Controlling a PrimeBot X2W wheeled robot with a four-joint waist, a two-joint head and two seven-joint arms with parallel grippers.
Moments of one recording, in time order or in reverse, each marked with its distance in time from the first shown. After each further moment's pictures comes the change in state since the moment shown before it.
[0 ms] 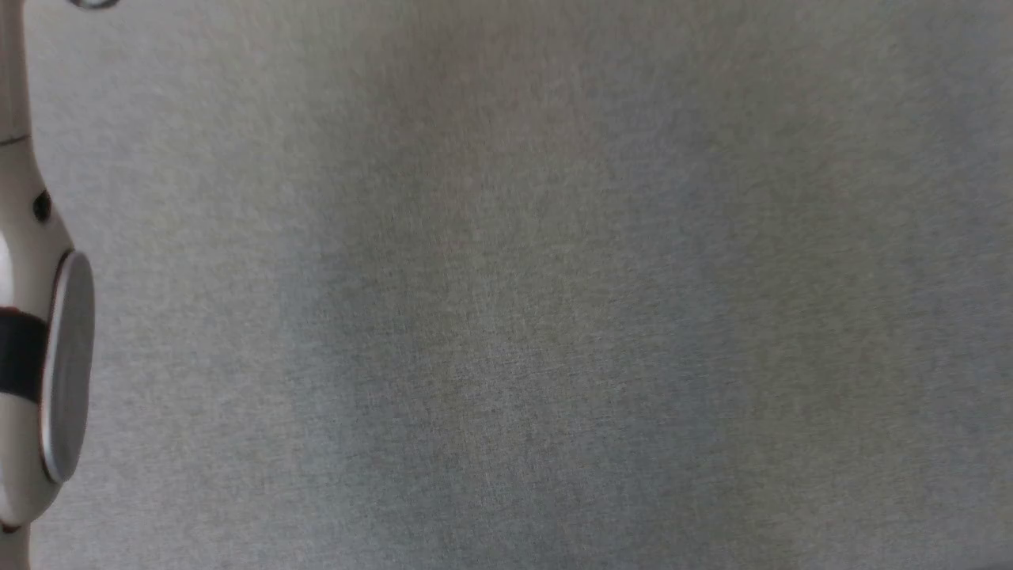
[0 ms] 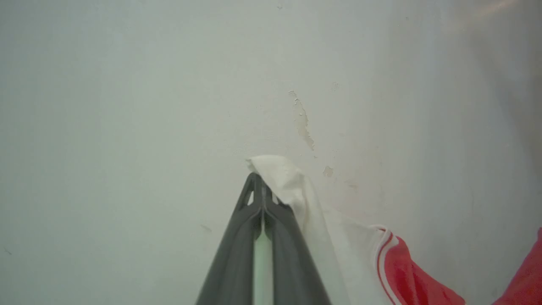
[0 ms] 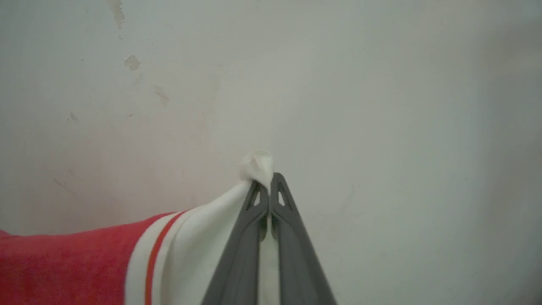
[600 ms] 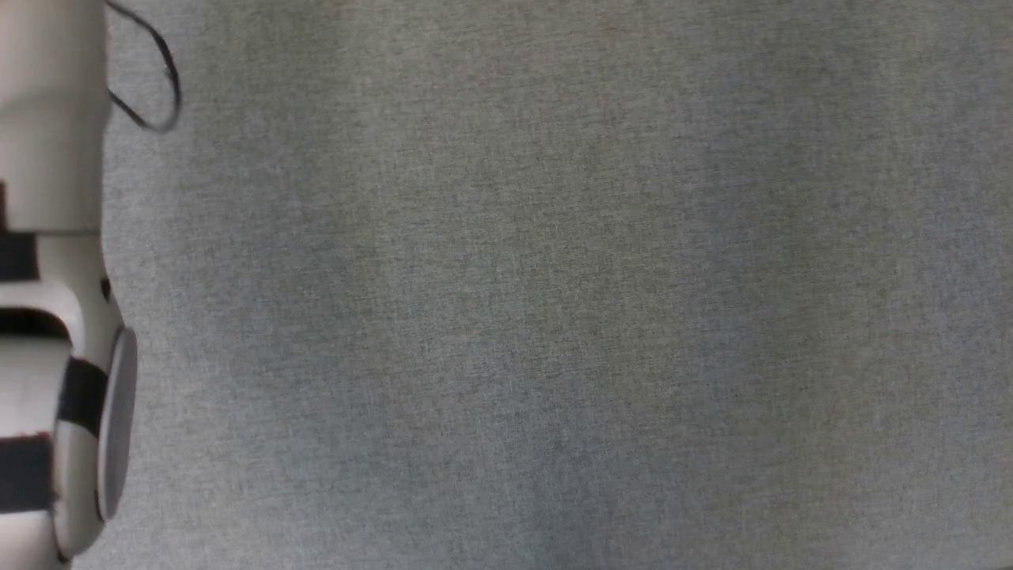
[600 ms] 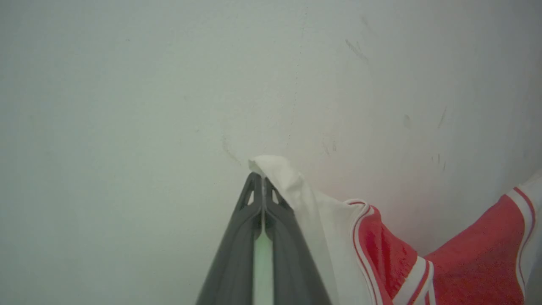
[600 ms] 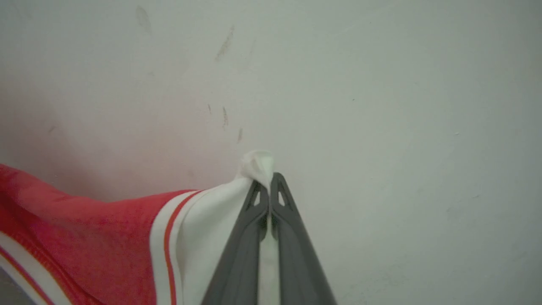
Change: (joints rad) left arm 0.178 0.011 0.024 0.037 -0.046 -0.071 -0.134; right arm 0.088 -0.021 0.003 0.115 -0.059 0.000 -0.202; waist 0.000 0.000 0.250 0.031
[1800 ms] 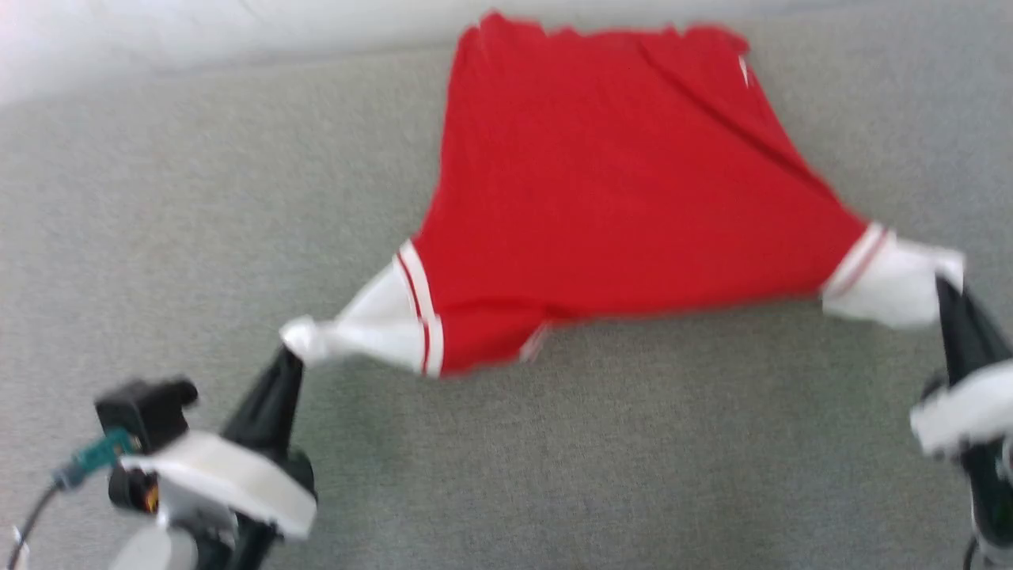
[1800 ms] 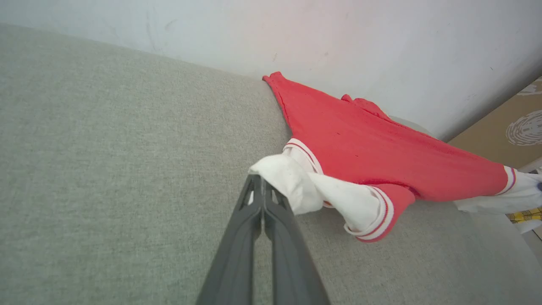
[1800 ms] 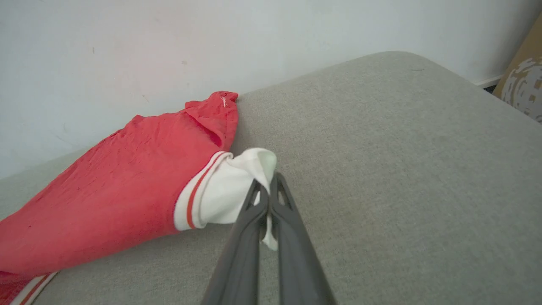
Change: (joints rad) left arm 1.459 0.188 -0.040 -0.801 -0.447 0.124 0.216; right arm 1.405 0.012 -0.166 -0.852 0.671 0.000 0.336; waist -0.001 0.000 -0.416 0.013
